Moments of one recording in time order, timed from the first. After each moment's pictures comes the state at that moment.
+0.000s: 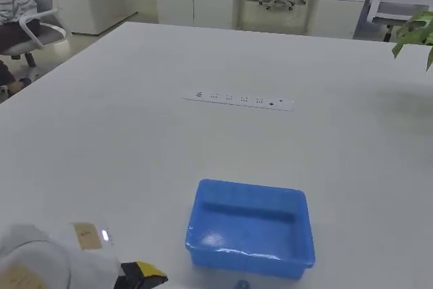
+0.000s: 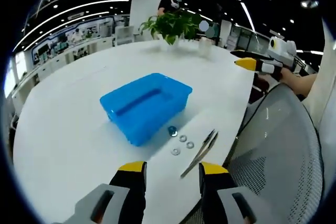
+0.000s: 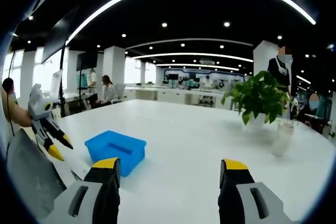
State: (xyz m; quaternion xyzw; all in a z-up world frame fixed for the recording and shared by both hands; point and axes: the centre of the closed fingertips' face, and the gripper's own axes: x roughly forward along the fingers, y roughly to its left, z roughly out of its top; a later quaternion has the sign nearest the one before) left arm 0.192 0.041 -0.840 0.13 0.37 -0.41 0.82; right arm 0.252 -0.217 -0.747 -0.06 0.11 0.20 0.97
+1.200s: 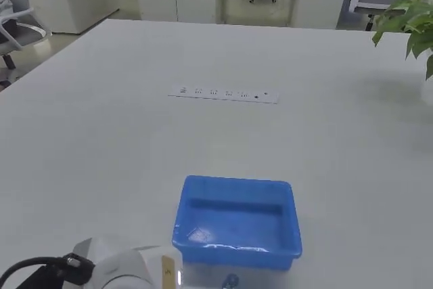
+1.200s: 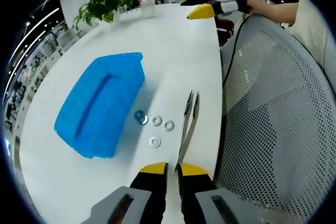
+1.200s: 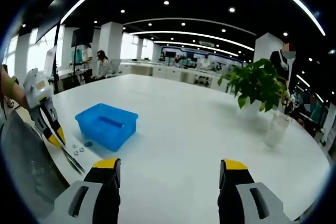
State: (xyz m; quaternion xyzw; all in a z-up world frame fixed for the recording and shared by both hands) left arm 0.179 0.023 -0.877 0.32 0.40 -0.51 0.70; right arm 0.247 -0.236 -0.782 -0.11 0.20 0.18 0.96
